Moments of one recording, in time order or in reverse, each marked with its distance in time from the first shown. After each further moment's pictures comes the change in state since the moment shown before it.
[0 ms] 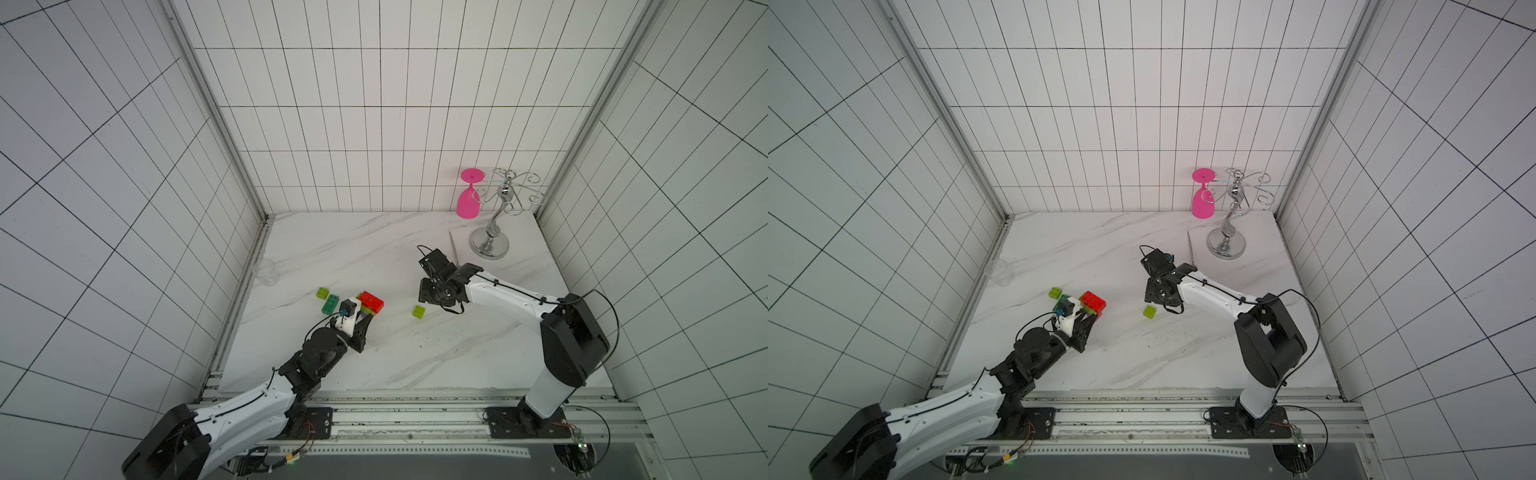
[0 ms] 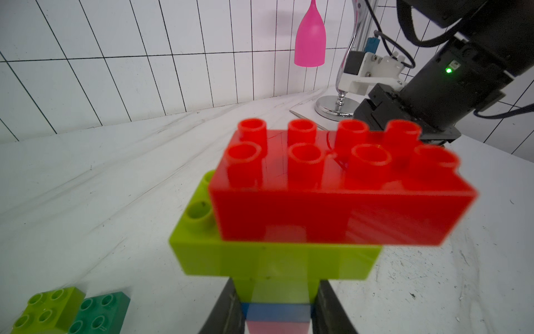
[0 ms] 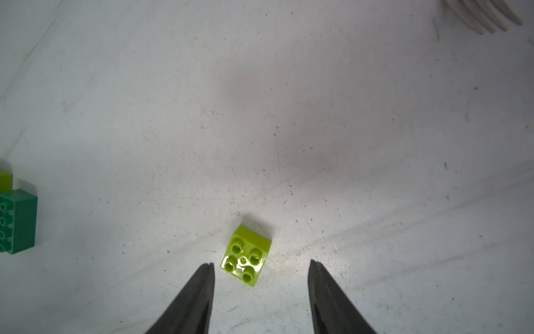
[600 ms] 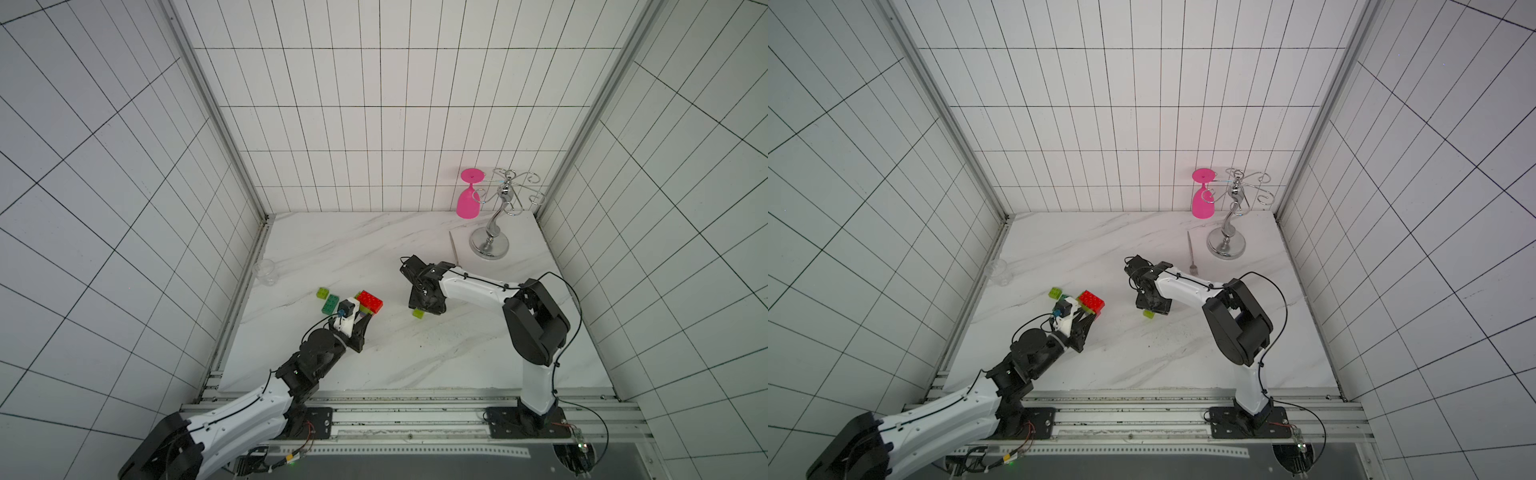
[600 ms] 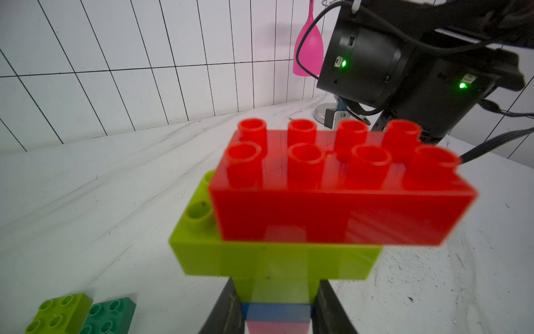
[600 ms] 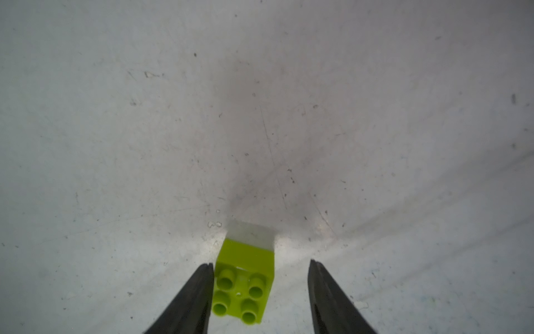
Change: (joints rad) left arm 0.000 -0.062 0.000 -0.034 0.000 0.011; right arm 0.058 0.209 0.134 -0.150 0.041 0.159
